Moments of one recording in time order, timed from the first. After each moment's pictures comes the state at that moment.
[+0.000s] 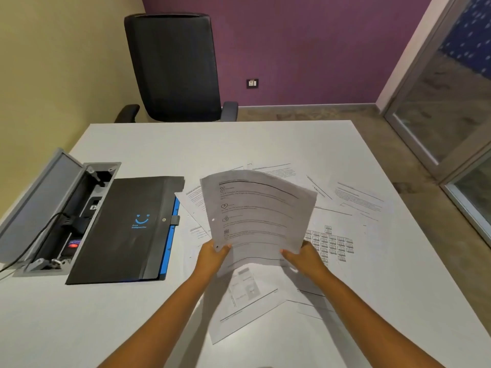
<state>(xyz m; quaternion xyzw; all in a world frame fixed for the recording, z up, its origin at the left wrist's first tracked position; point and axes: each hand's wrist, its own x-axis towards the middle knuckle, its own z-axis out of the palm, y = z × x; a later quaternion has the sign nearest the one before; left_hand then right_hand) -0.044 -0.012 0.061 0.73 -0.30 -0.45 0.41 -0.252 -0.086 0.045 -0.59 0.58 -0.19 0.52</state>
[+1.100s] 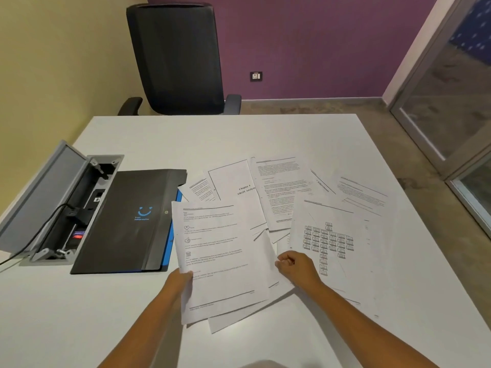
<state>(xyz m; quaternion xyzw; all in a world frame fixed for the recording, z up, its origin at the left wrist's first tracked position) 0.008 0.052 0.008 0.76 -0.03 -0.53 0.37 -0.255 -0.062 -0.003 -0.60 0.61 -0.12 0.50</state>
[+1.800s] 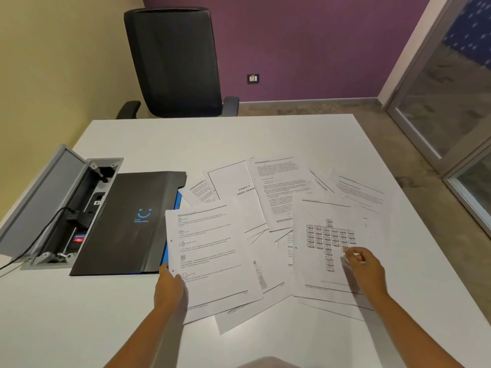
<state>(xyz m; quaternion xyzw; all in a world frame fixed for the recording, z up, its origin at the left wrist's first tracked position) 0.016 0.066 0.001 0.89 -0.17 -0.33 0.28 -0.368 -0.080 0.008 -0.50 0.73 -0.28 0.37</state>
